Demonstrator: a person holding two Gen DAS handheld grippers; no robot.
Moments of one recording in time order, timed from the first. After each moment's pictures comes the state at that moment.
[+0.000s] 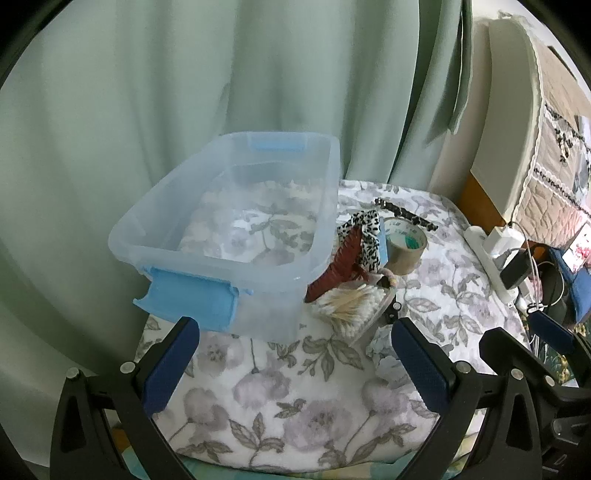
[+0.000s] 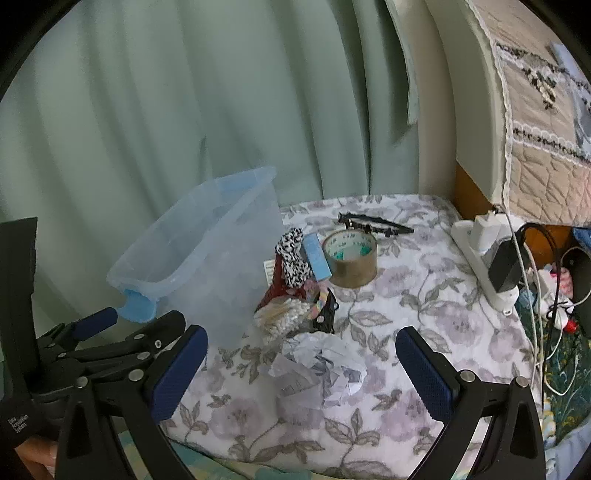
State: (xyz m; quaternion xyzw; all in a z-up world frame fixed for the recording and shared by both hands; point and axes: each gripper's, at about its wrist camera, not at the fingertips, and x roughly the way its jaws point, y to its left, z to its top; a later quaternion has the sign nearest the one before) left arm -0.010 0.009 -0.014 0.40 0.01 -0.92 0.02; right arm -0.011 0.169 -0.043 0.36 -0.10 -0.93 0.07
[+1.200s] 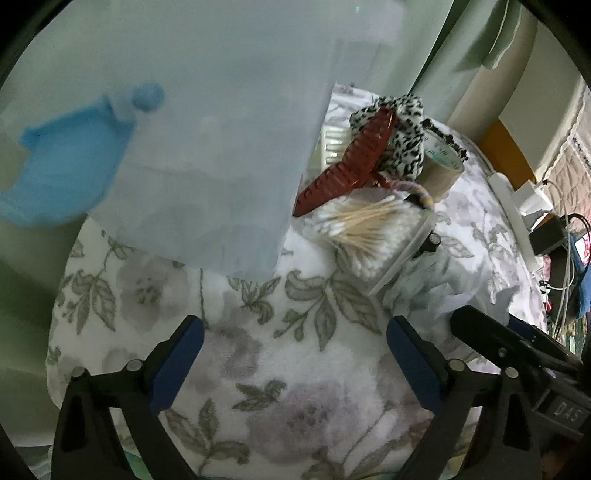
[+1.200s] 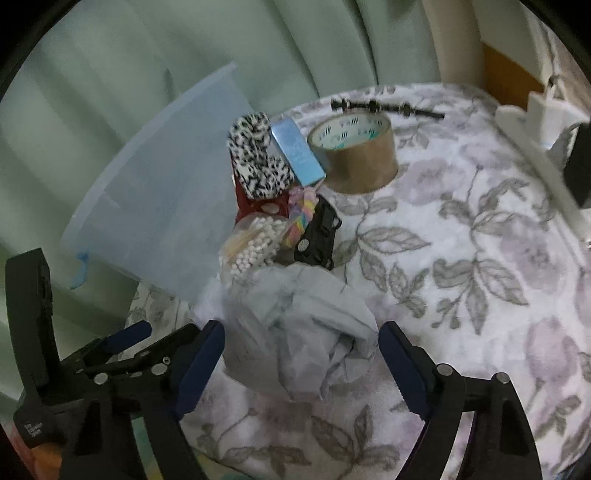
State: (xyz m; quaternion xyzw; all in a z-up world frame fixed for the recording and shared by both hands) left arm -0.045 -0.003 -0.123 0.52 0.06 -0.85 -0.01; right arm -0.081 0.183 -0.159 0.49 -0.16 -0.85 0.12
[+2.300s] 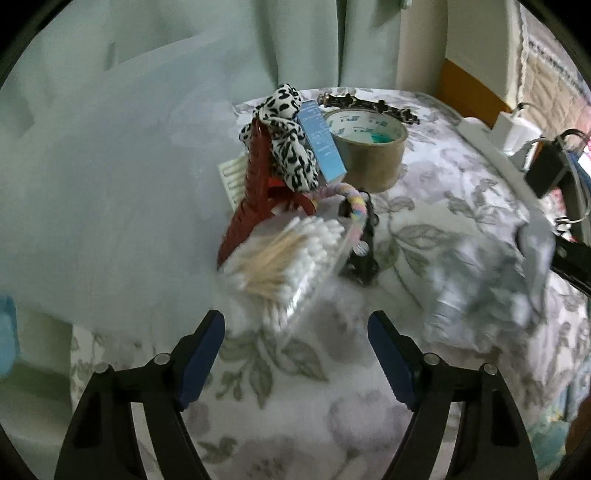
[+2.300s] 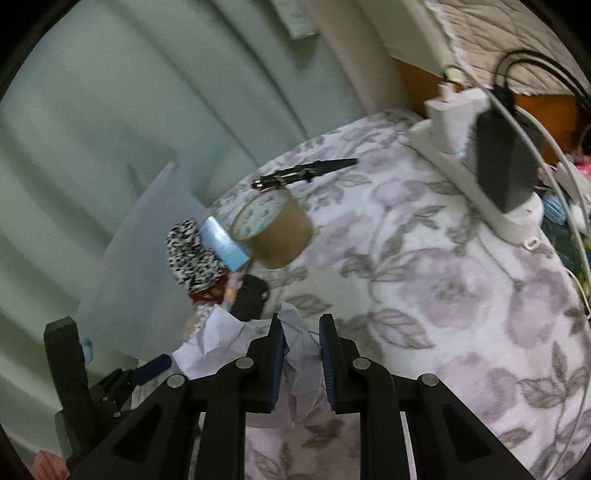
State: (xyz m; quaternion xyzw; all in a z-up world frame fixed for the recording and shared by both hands) left arm -0.080 0.089 -0.121 0.49 -0.11 -0.87 -0.03; right arm -0.072 0.283 -0.145 0.41 -0.27 -0.87 0.06
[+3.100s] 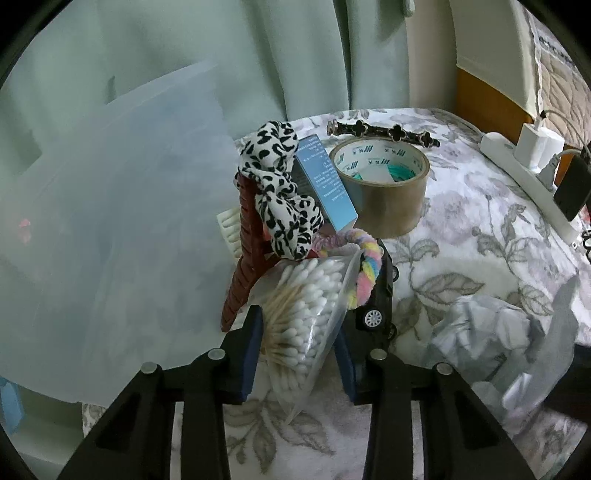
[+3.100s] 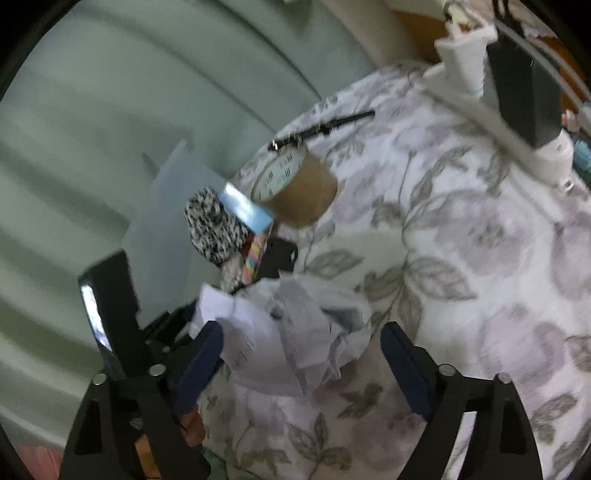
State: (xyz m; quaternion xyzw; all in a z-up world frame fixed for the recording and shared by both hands) left arm -0.107 0.098 -0.119 0.44 -0.13 -0.89 -0.01; right arm -0.073 0.267 -0.166 0.45 -0.33 -0.82 0.13
